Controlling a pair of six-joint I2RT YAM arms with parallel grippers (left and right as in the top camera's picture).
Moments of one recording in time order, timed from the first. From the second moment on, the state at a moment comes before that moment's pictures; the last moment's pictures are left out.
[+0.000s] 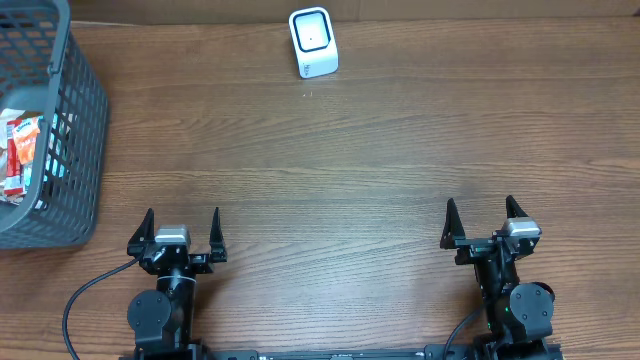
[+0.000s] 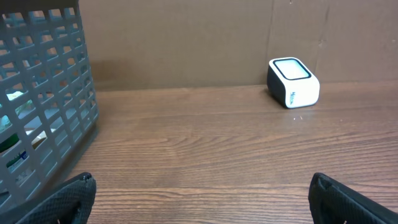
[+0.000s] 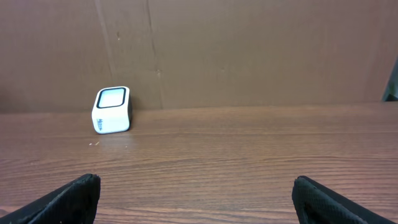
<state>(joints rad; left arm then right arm) 0.10 0.02 0.01 -0.07 0.08 0.04 0.16 0.01 0.02 -0.02 0.09 0.07</state>
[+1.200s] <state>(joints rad) 0.10 0.02 0.01 -0.07 0.08 0.03 0.16 0.01 0.02 -0.02 0.09 0.07</state>
